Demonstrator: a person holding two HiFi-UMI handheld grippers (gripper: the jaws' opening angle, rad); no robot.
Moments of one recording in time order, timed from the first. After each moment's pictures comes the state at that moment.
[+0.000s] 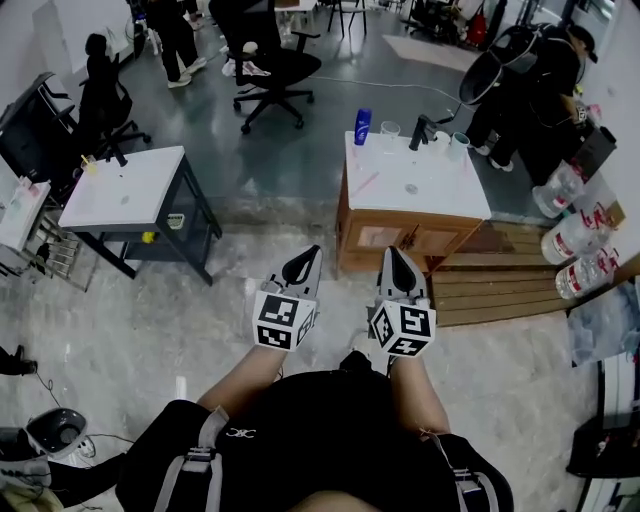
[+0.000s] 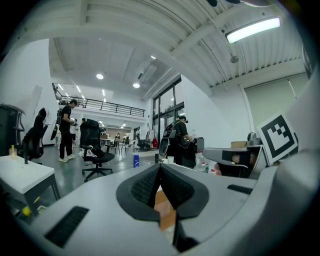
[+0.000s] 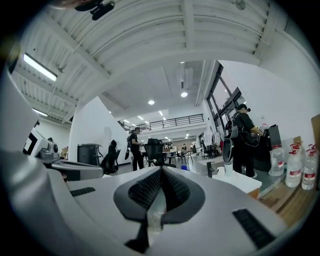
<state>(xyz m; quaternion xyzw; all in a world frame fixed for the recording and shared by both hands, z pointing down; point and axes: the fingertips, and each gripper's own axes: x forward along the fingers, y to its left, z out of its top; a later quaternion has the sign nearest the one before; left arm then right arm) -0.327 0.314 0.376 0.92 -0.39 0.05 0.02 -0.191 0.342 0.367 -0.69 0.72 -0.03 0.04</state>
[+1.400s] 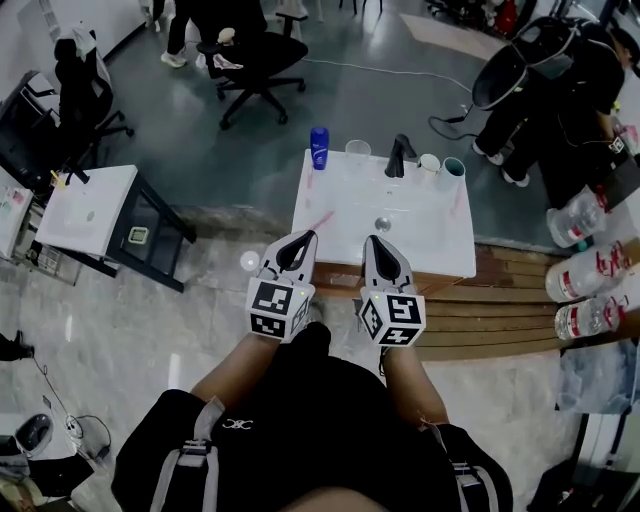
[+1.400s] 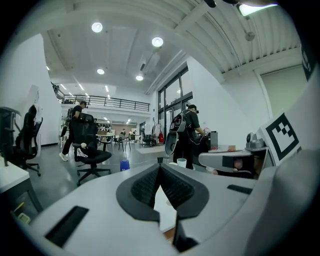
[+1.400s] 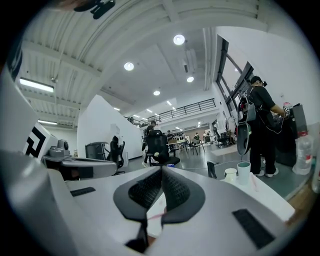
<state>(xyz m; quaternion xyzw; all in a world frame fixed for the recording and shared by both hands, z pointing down) -0.047 0.035 0.392 0.90 -0.43 0.08 0.04 0.061 0.050 0.397 -0.62 0.78 -0.09 0.02</state>
